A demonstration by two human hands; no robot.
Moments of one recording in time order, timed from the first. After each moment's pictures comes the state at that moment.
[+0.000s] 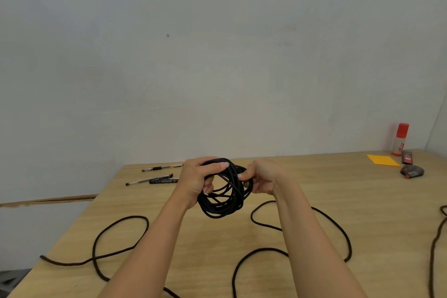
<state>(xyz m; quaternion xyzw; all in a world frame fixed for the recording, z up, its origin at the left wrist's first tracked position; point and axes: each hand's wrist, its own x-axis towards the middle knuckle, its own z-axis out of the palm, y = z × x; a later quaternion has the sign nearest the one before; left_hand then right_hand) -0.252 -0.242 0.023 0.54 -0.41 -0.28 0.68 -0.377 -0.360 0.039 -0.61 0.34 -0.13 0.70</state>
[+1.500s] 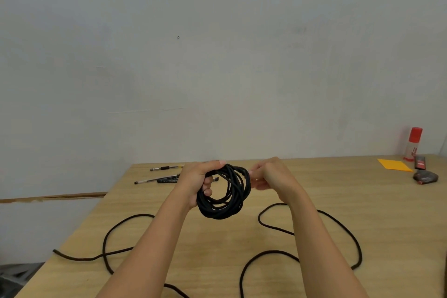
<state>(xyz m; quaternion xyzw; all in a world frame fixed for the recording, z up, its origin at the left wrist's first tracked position) -0.240 -0.236 0.028 0.59 -0.26 -0.35 0.68 -0.386 -0.347 0.038 -0.74 0.33 -0.24 0.54</state>
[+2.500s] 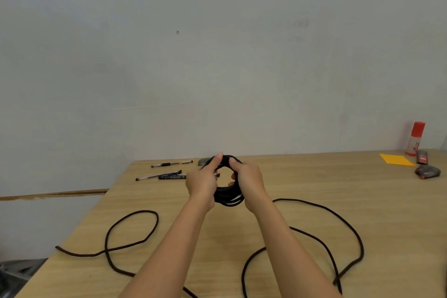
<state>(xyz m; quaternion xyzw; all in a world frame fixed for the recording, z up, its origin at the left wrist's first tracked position) -0.263 -0.253 0.012 0.61 -0.12 -0.23 0.75 -0.334 -0.310 0.011 -0.60 0.34 -0.36 0.63</state>
